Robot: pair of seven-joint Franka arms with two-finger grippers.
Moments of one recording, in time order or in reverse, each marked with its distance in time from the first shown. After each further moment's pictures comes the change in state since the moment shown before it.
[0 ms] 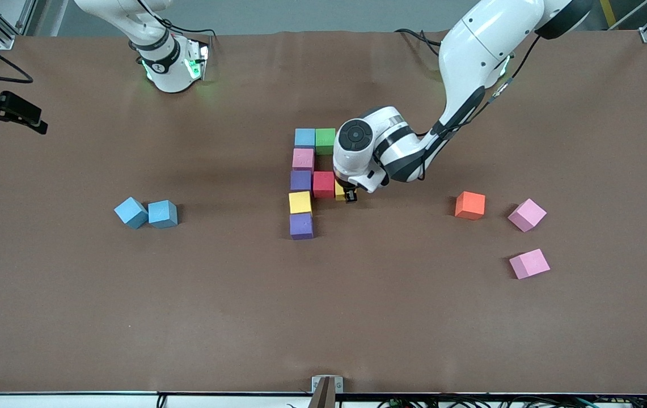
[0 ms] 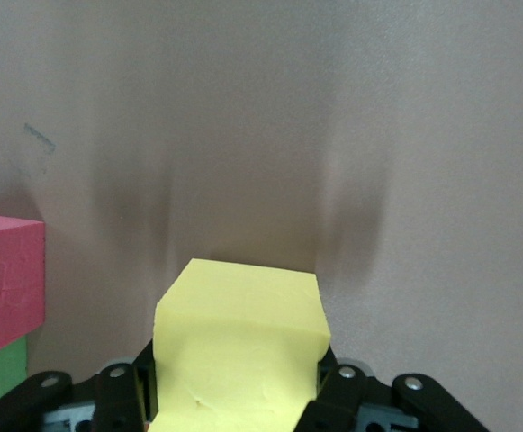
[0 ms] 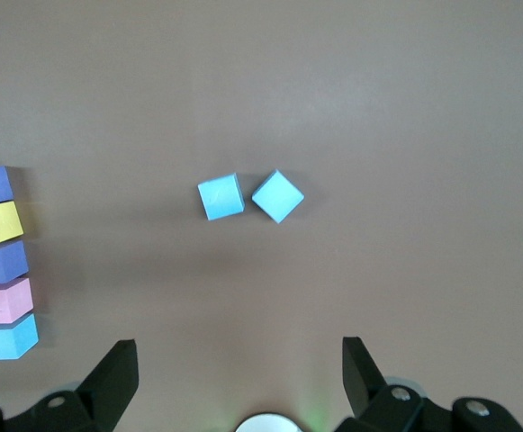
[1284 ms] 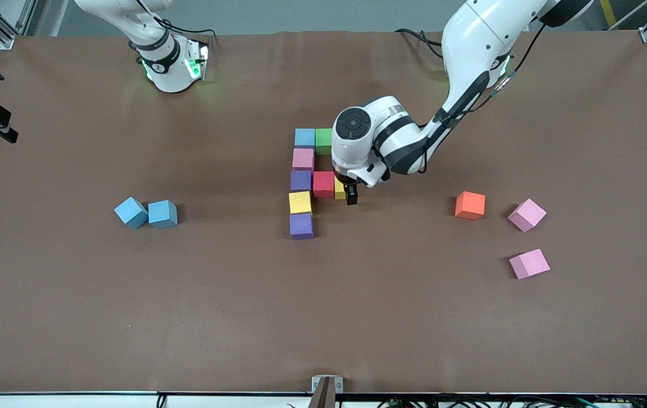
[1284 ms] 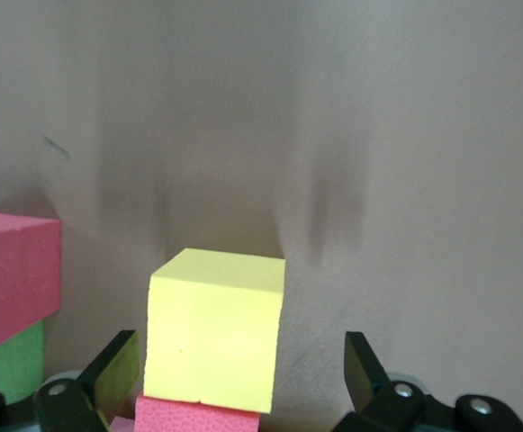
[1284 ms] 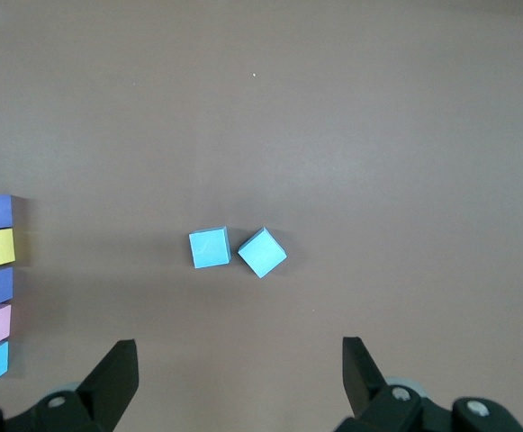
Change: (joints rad) left arm -0.006 -0.093 -0.001 0.002 0.005 -0.081 0.000; right arm -0.003 0.030 -0.021 0.072 -0.005 0.074 -0.131
